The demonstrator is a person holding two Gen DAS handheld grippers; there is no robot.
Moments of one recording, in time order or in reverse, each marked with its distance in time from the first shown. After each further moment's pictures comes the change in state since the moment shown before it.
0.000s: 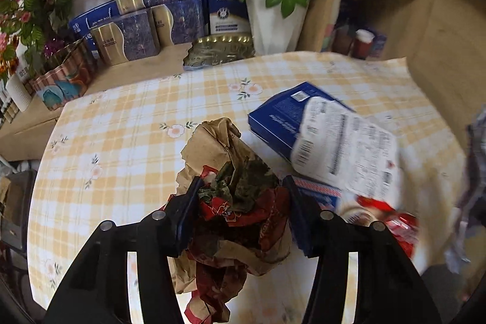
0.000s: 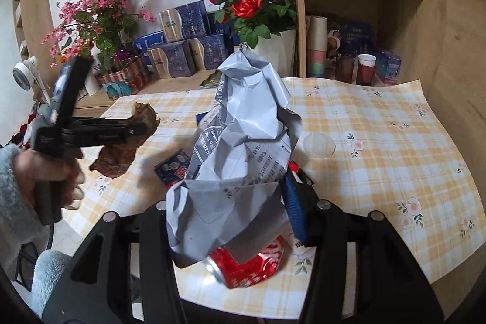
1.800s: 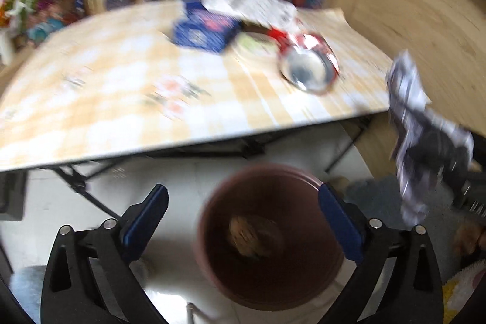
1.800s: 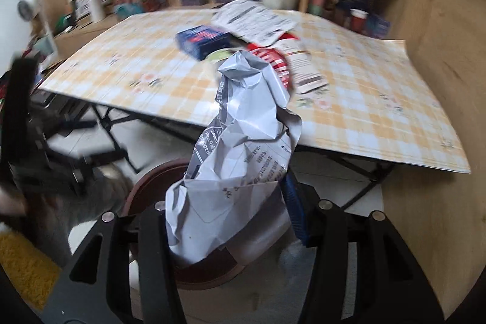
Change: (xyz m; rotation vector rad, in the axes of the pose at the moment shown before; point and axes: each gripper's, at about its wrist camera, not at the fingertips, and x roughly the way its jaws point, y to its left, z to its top) left arm -0.080 -0.073 -0.263 0.011 -0.003 -0.119; right arm -0.070 0.042 -0.187 -0.139 0.201 -0.074
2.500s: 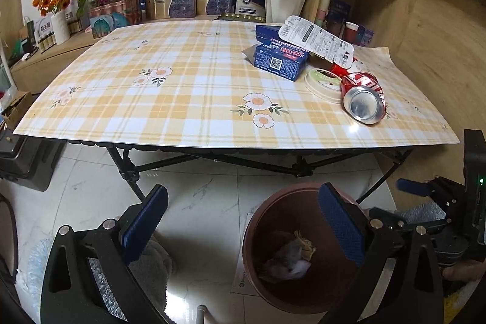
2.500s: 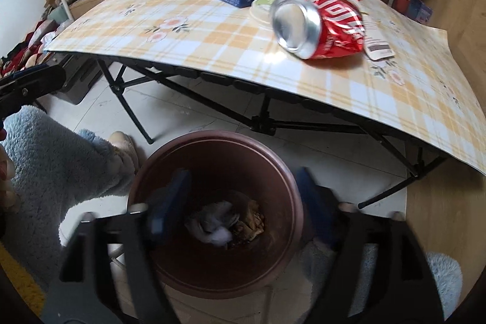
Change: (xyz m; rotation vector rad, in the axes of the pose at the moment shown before) left arm -0.033 0.043 -0.016 -0.156 -0.089 0.157; right arm 0.073 0.035 -0.013 -0.061 0.128 0.072
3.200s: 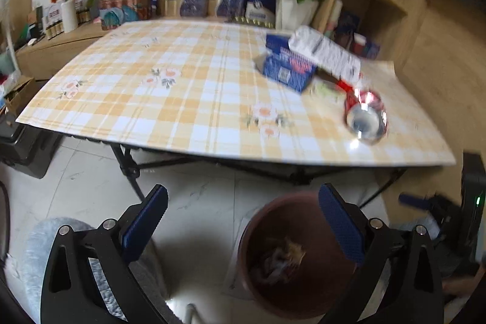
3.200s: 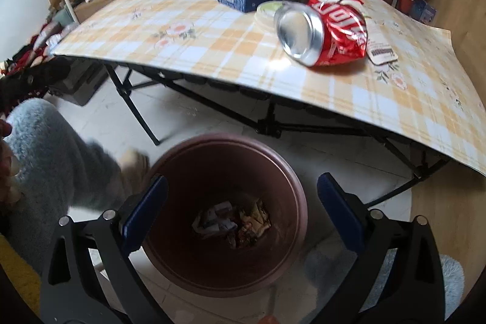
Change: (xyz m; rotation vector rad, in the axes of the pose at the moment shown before) left arm -0.010 0.009 0.010 -0.089 -0.031 -0.002; right arm -0.006 -0.001 0.008 -0.002 -0.009 0.044
